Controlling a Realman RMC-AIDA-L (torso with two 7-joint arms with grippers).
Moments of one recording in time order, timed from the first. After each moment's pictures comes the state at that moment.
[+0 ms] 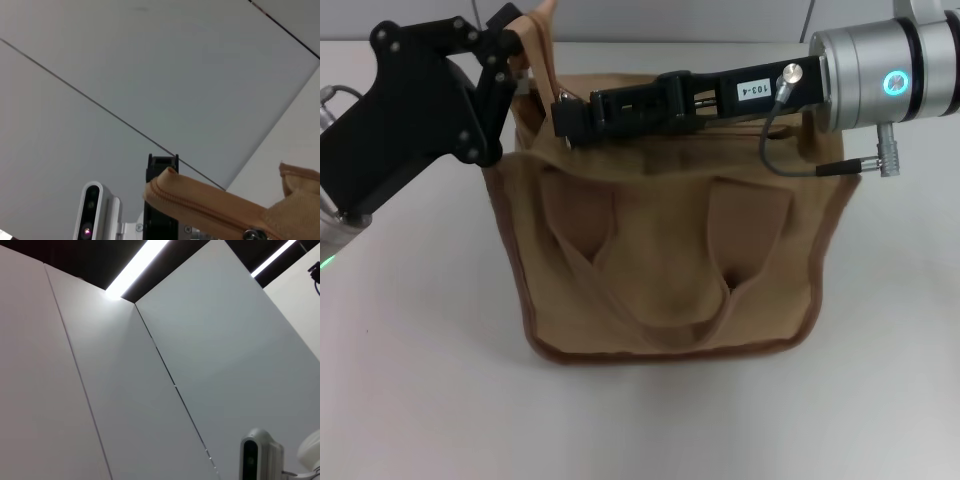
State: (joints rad) left arm -0.51 -2.08 0.58 0.27 1.43 1.92 -0.36; right arm 0.95 2.08 -0.84 -0.49 -1.85 -1.65 2.19
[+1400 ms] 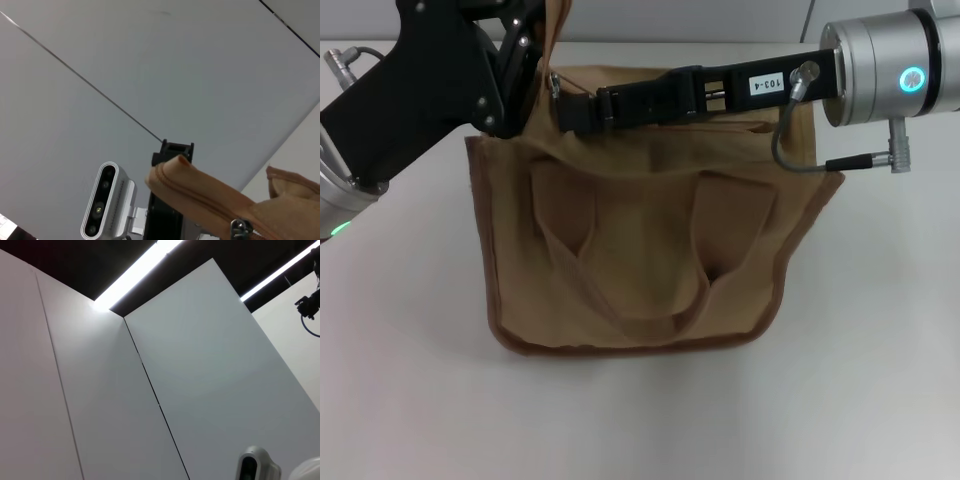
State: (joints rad) left arm -0.57 -2.08 0.59 0.30 1.42 1.93 -0.47; right arm 0.91 2.08 -0.88 -0.58 -1.79 -1.68 2.17
